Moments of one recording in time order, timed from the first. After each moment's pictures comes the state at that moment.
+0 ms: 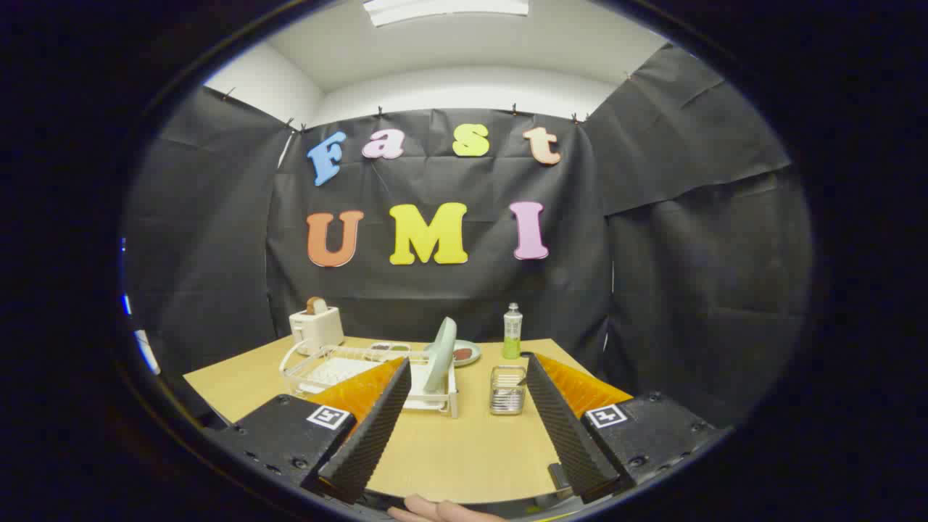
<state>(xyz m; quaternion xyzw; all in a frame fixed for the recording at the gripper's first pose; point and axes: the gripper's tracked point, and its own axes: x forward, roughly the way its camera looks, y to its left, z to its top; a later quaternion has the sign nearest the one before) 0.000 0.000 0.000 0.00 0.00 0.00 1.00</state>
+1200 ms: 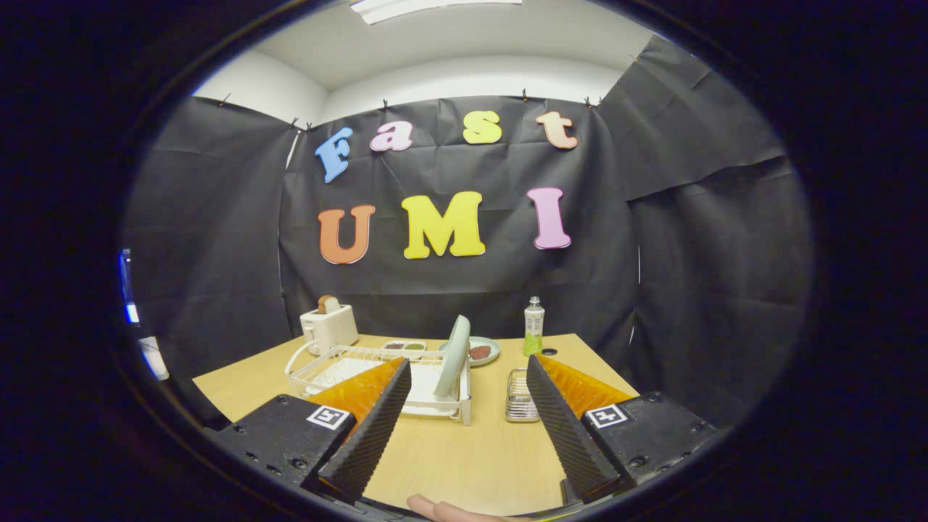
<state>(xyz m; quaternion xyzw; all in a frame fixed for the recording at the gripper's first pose) 0.072 0.000 0.006 0.00 0.03 0.05 1.00</state>
